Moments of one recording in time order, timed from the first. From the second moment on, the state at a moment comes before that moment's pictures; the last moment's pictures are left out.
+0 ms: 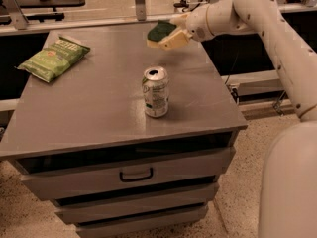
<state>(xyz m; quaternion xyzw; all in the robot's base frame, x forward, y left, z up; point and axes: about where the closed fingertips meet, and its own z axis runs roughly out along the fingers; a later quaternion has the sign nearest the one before) 0.787 -0.045 0.918 -0.52 0.67 0.19 0.50</state>
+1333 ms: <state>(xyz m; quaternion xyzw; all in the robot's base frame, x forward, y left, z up) 0.674 -0.101 0.885 -0.72 0.54 0.22 0.38</state>
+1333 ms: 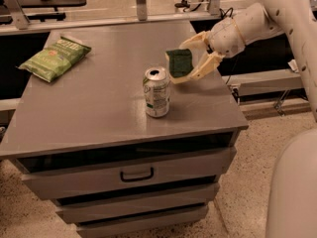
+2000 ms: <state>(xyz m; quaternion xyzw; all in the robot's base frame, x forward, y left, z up) 0.645 -0.087 0.858 -0.79 0.48 0.23 0.30</state>
